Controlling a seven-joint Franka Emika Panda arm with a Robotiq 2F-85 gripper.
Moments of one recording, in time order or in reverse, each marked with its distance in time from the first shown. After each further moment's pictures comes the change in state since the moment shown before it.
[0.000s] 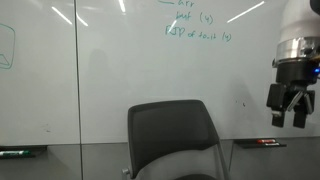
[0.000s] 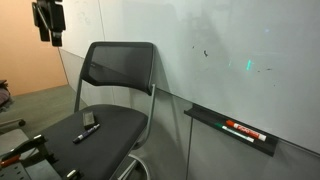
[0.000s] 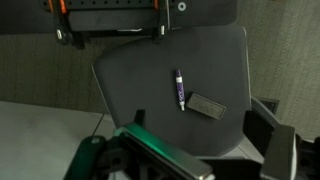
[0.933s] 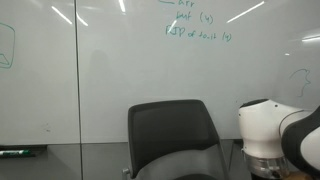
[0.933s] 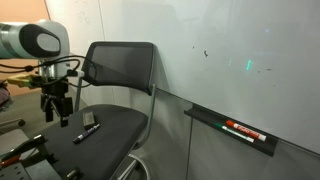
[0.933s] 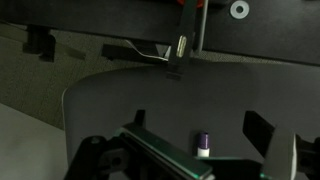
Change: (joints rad) arm 0.105 0.769 0.121 -0.100 -0.309 0.644 0.231
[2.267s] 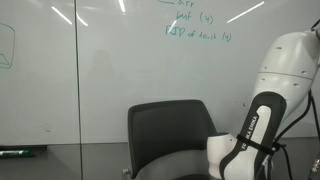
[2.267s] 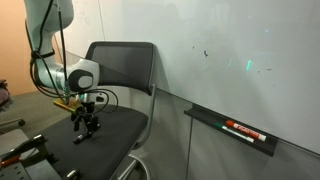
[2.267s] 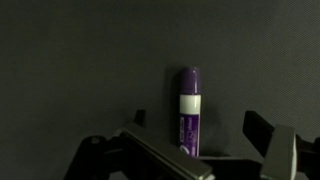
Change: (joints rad) arm 0.055 0.568 -0.113 0.420 0.073 0.171 -0.139
